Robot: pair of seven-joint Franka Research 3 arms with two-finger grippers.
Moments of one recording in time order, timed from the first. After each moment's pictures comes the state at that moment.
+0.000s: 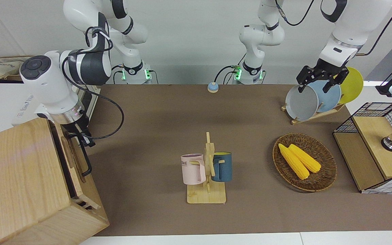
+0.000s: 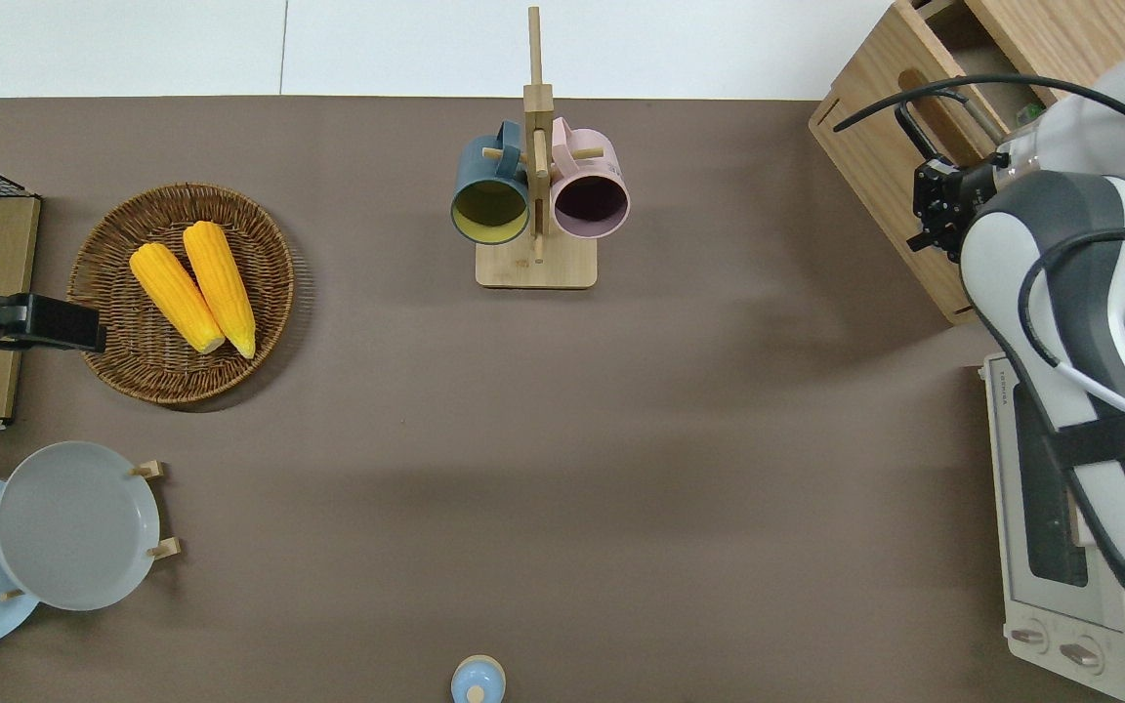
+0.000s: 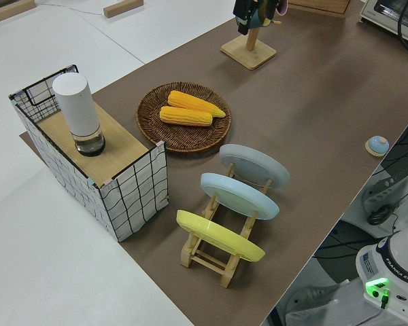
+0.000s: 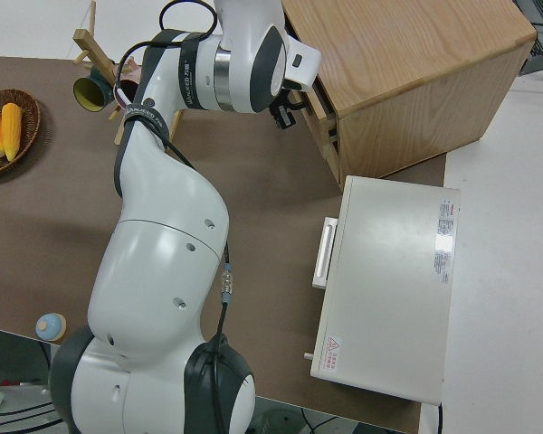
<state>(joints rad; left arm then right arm) -0.15 0.04 0.15 -1.49 -0.02 1.55 0.05 -0.02 0.41 -0.02 -1.36 0.02 1.81 0.93</state>
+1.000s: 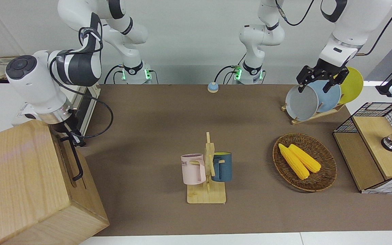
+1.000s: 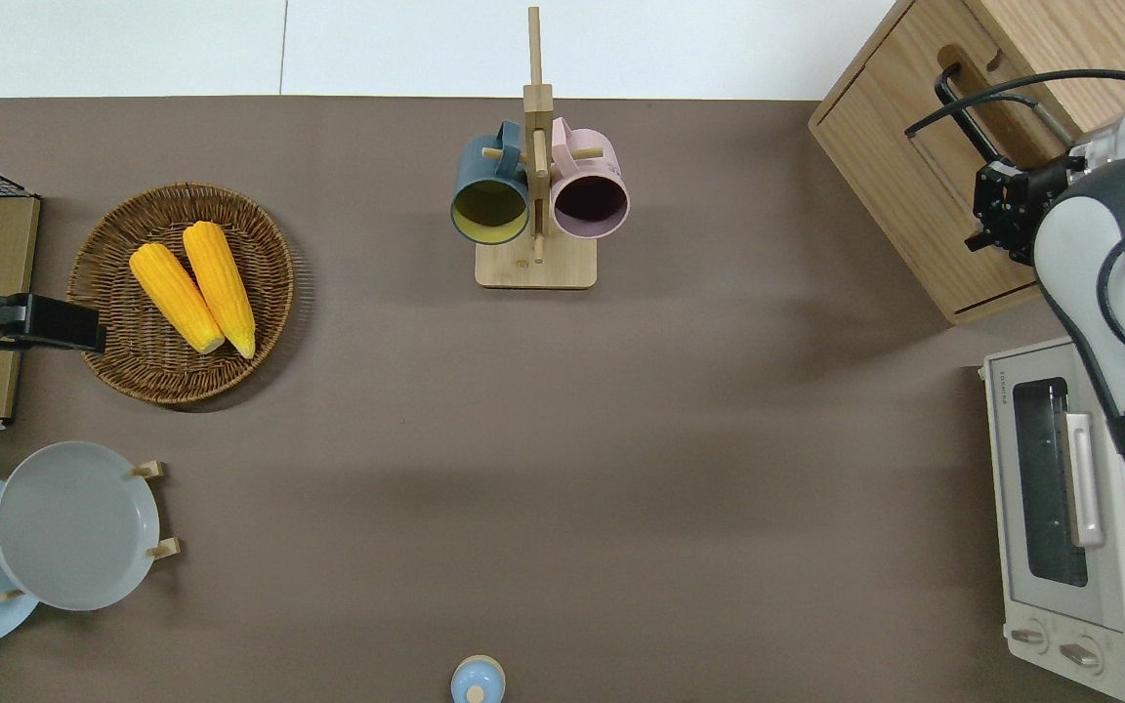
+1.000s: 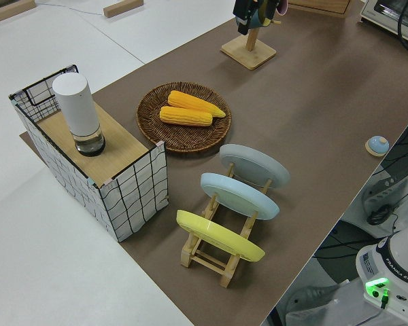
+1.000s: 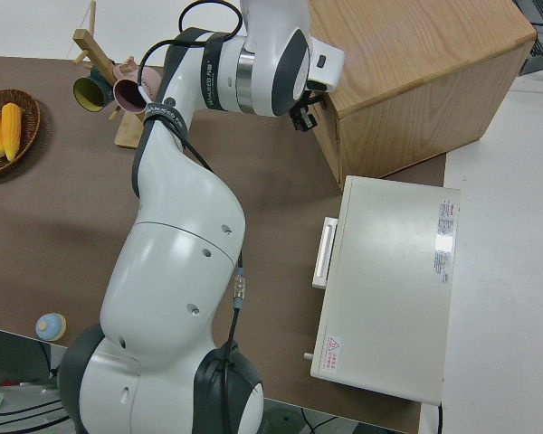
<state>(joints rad) -0.15 0.04 0.15 -1.49 -0.02 1.55 0.05 -0.07 0.41 -0.03 -1.36 0.02 1.80 0.83</state>
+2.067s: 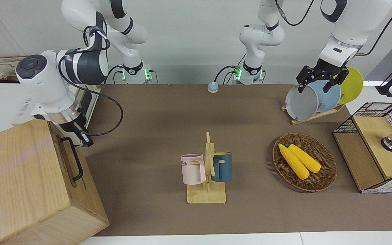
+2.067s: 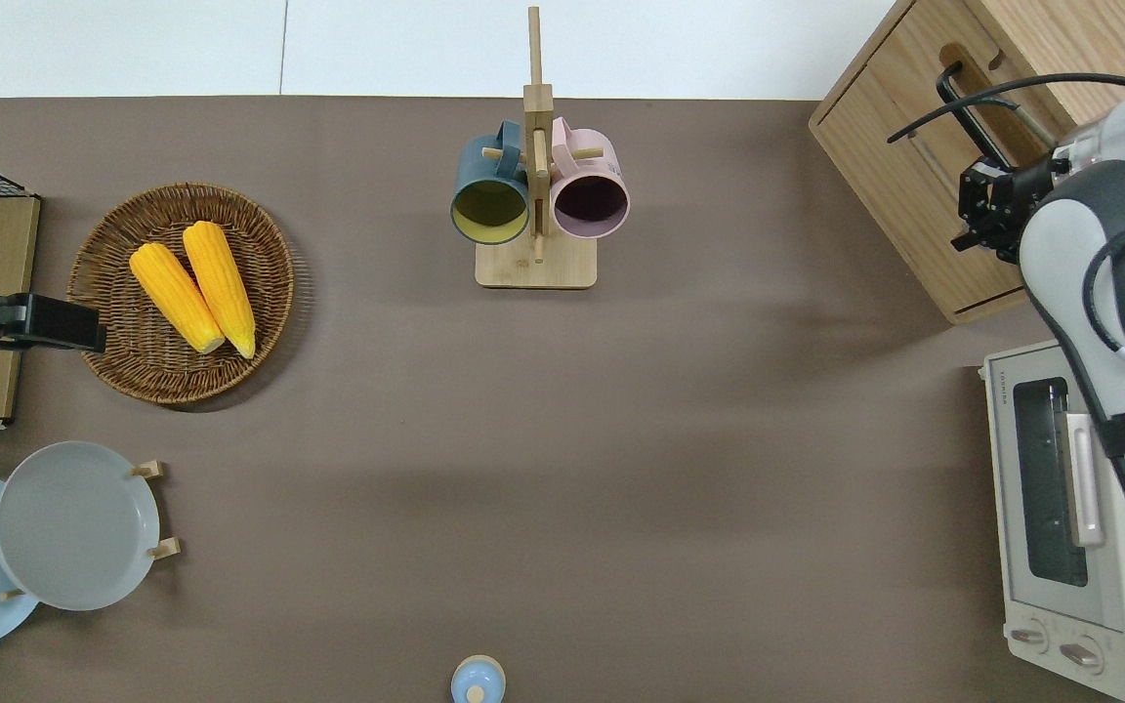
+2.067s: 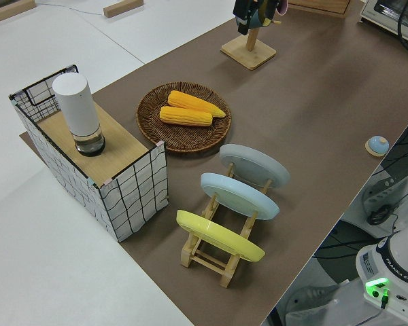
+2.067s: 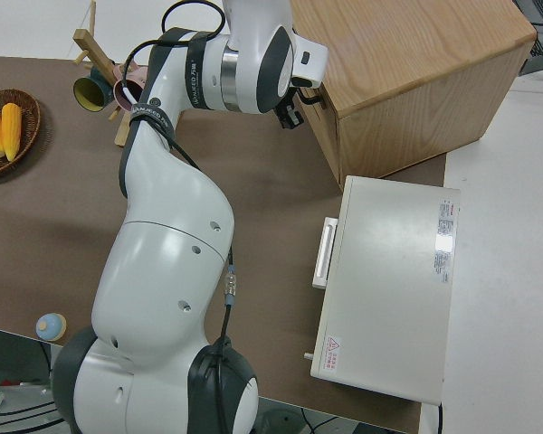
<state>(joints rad) -0.15 0.04 0.15 -1.49 -0.02 1.55 0.05 -0.03 0.40 -0.01 -1.36 0.02 1.79 0.82</state>
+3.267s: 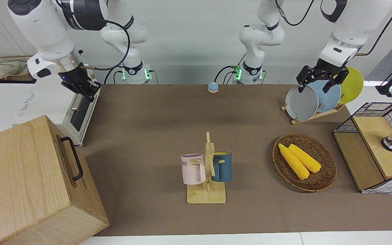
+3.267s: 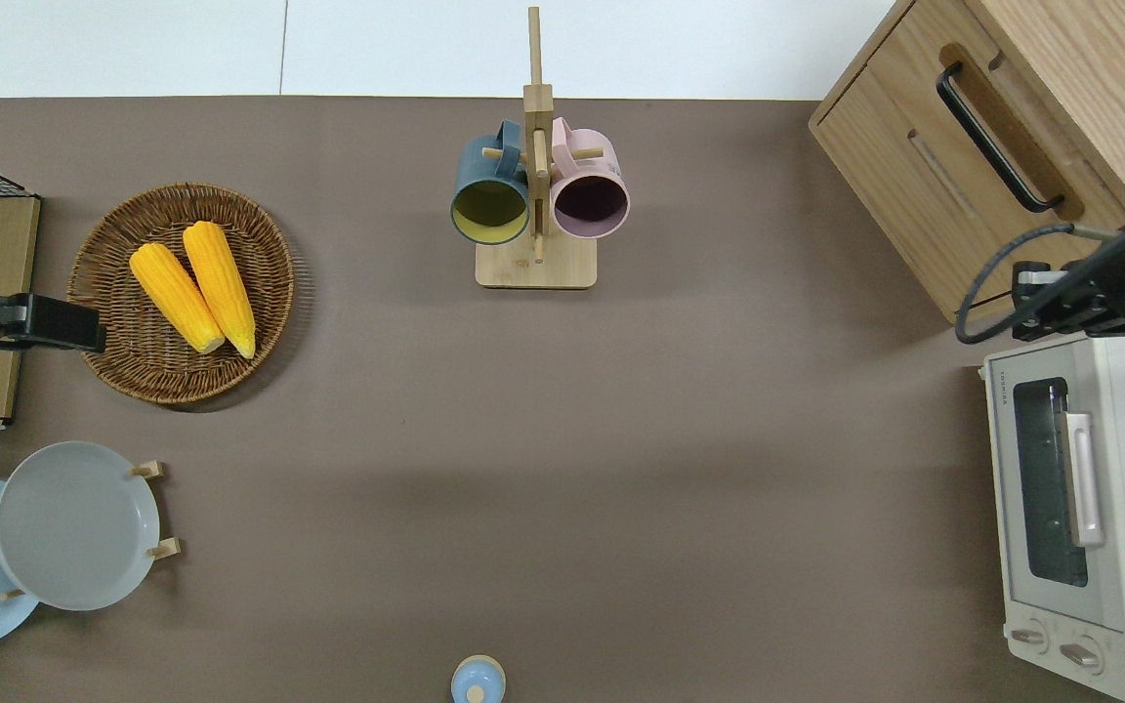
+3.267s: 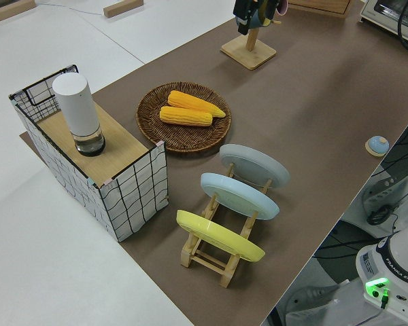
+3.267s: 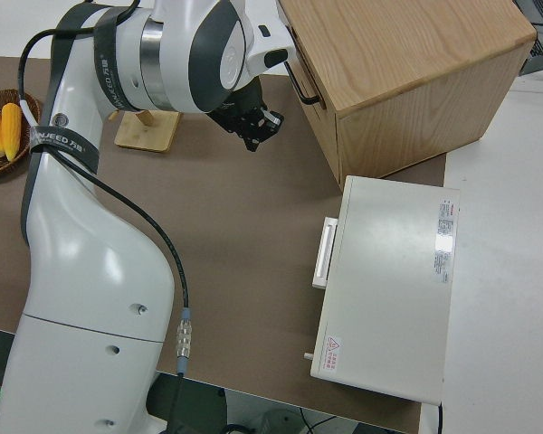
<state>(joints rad) -0.15 0.04 0.15 -1.49 -0.02 1.55 0.05 0.05 0.13 -0.08 -1.42 0.01 1.47 0.17</state>
